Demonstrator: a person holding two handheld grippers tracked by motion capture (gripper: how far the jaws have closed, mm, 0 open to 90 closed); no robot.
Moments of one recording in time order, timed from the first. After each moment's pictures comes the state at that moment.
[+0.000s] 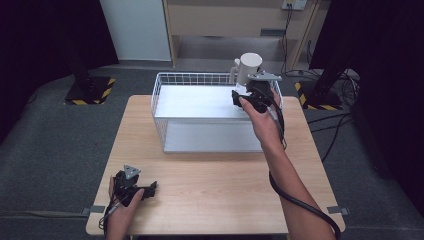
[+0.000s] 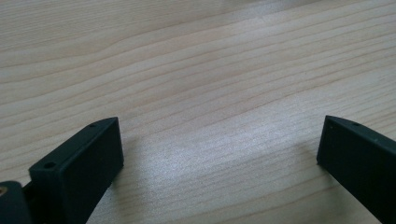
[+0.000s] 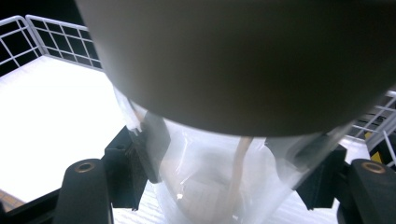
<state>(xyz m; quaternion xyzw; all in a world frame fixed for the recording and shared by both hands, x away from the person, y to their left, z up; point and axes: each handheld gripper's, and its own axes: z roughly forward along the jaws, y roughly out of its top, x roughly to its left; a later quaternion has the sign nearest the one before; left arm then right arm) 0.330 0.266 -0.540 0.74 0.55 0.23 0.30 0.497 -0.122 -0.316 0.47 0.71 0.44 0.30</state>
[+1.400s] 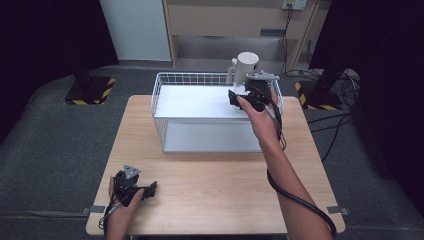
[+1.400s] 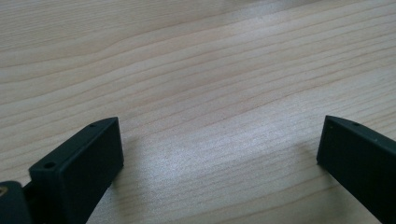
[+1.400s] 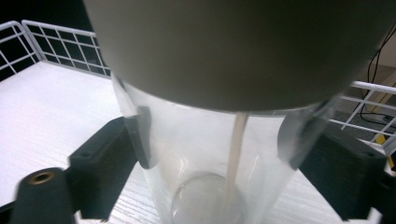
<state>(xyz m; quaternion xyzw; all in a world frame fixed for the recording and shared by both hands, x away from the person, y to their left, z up) 0.330 0.266 -0.540 0.74 0.55 0.23 0.30 0.506 -0.123 -0.323 0.47 0.70 0.45 0.29</state>
